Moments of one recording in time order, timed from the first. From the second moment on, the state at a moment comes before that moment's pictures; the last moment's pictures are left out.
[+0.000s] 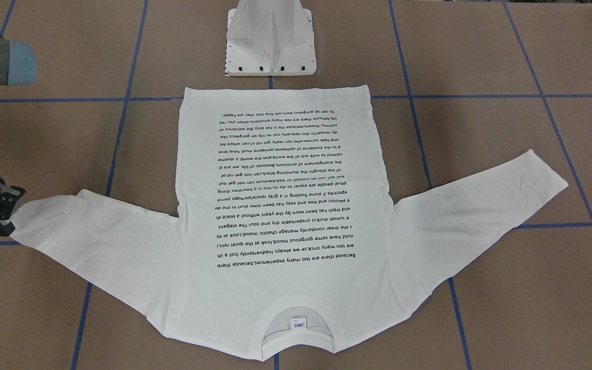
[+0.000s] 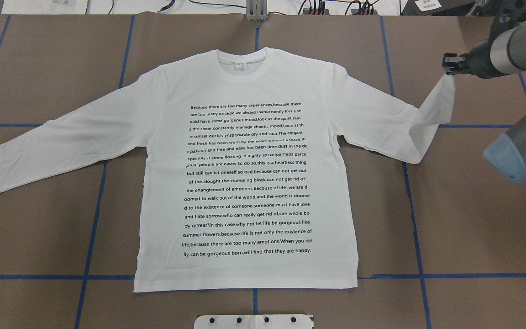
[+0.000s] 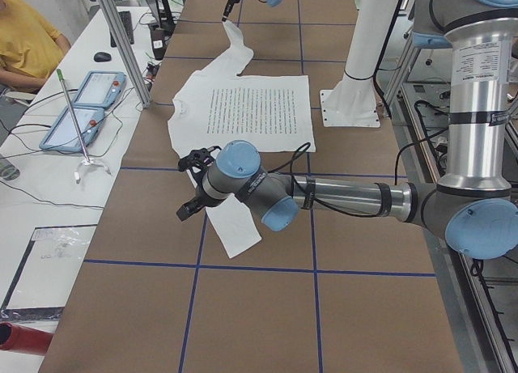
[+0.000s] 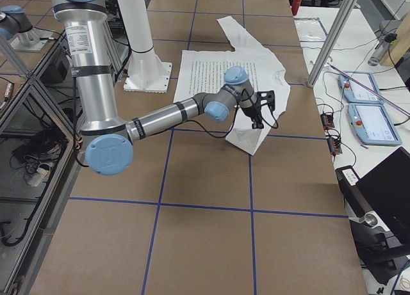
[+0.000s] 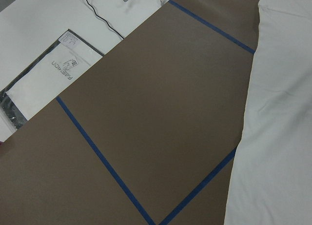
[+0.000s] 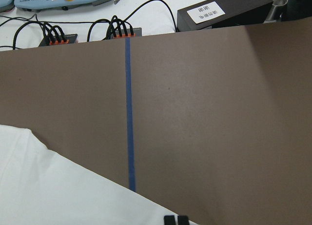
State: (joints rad) left arm -1.54 -1.51 -1.69 -2.26 -2.34 0.21; right arm 1.01 -1.28 1.78 -1.25 1.82 1.01
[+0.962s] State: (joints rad) left arm -1.54 -1.51 -1.69 -2.26 -2.34 0.21; right arm 0.75 -0.71 1.58 -1.39 1.53 1.30
